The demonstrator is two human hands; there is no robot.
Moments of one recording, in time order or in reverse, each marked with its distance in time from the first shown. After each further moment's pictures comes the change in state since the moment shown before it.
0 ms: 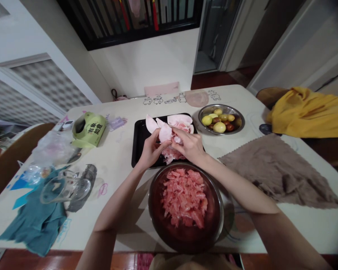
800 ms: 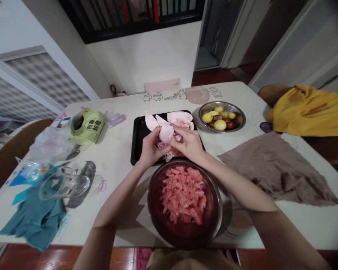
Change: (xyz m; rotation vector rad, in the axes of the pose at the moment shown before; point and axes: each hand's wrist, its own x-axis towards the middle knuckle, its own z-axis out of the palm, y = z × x) left_hand -0.002 0.004 0.007 0.252 0.082 0.145; right_hand 0.009 -0.011 -0.009 0.283 -0.040 0.132
